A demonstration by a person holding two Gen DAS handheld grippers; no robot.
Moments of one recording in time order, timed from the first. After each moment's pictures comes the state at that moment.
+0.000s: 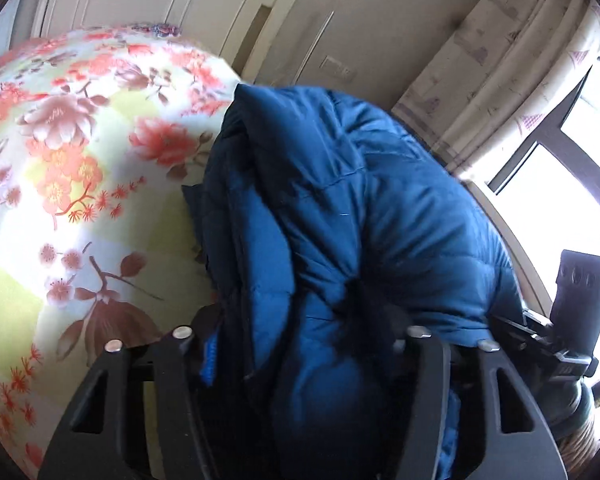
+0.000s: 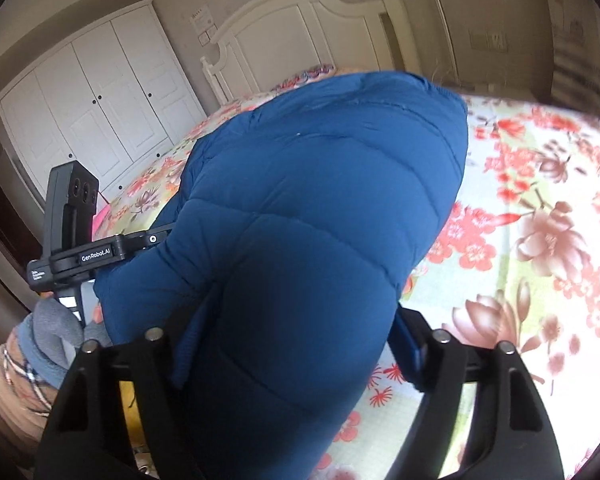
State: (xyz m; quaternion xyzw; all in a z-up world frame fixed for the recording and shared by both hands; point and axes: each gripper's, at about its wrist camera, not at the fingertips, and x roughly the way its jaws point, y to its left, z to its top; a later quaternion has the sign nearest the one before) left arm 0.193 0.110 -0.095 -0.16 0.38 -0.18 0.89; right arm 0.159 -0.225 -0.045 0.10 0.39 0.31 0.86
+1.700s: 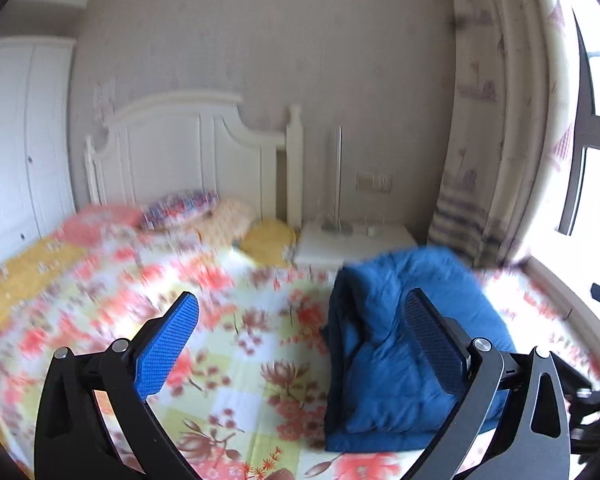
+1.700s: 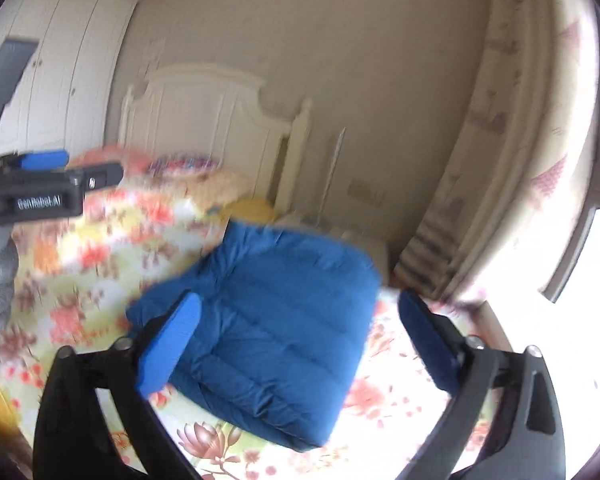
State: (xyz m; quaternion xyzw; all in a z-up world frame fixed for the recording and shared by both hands) left arm 0.223 -0.038 0.076 0.00 0.17 0.00 0.99; right arm 0.187 -0.307 0.086 -0.10 0.19 0.08 0.97
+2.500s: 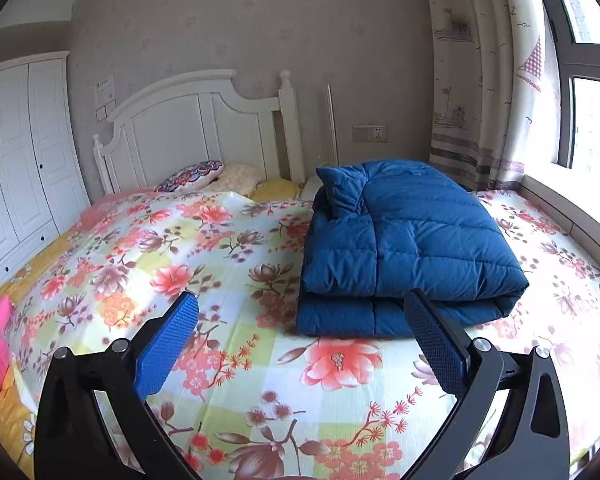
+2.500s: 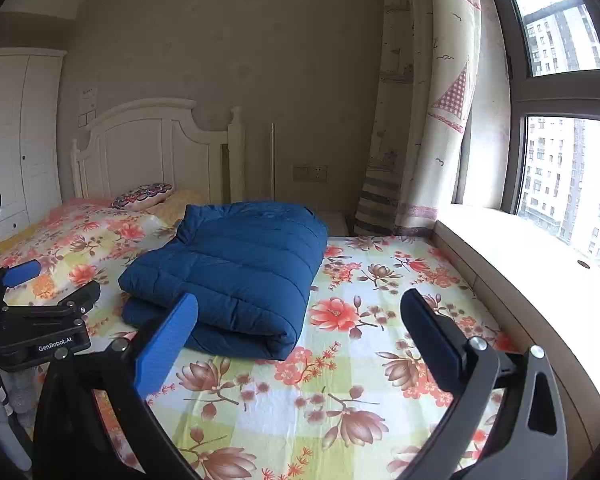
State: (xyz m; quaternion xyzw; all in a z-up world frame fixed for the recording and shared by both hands) left arm 0.155 -0.087 -0.018 0.06 0.24 0.02 0.97; right arm 0.096 -0.356 0.023 0.01 0.20 0.00 0.98
